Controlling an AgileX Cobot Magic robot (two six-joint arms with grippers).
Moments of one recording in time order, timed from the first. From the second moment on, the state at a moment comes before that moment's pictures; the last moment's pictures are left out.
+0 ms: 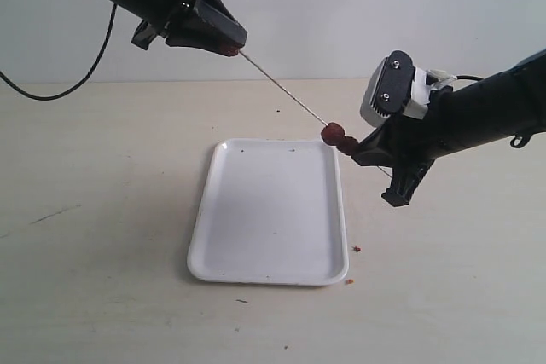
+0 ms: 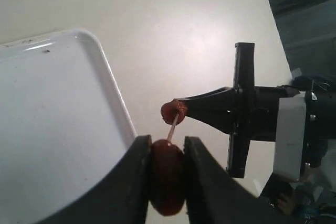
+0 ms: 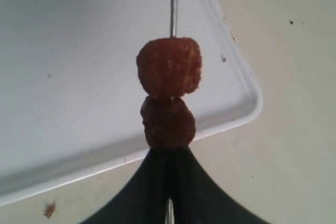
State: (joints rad) left arm -0.28 2.08 -1.90 -0.90 1.21 0.34; right arm 0.03 1.82 -0.97 1.24 0.56 -2.09
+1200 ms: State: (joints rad) left arm -0.37 2.08 -1.90 -0.88 1.20 0.36; right arm 0.03 1.82 -0.97 1.33 0.63 -2.09
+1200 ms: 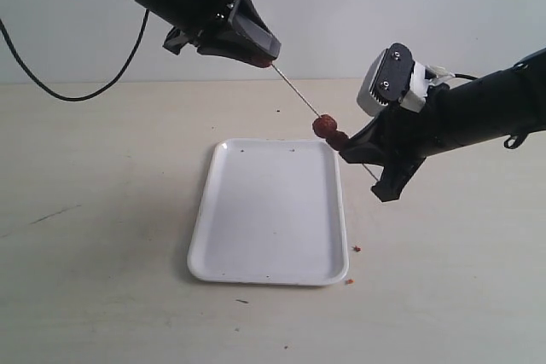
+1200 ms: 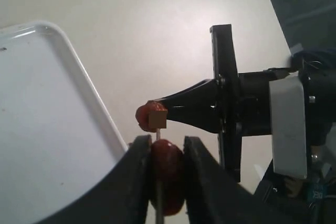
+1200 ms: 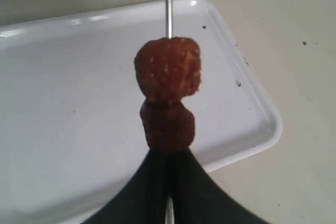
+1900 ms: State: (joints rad) left arm -0.39 2.08 -1.90 -0.89 1.22 0.36; right arm 0.03 1.81 -0.97 1.40 0.67 -2.09
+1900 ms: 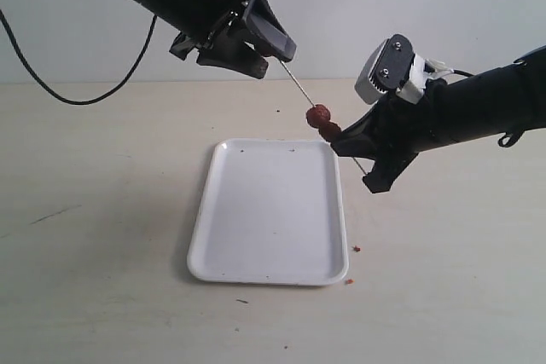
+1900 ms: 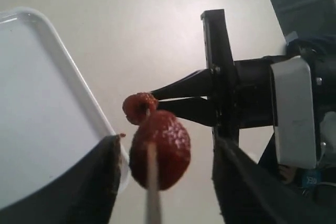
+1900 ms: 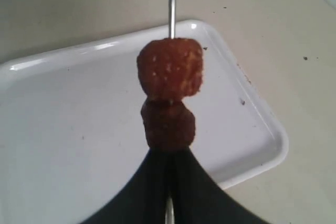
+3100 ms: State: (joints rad) left arm -0.25 2.04 -1.90 -0.81 1.22 0.49; right arm 0.03 1.81 -0.97 1.40 0.78 -1.74
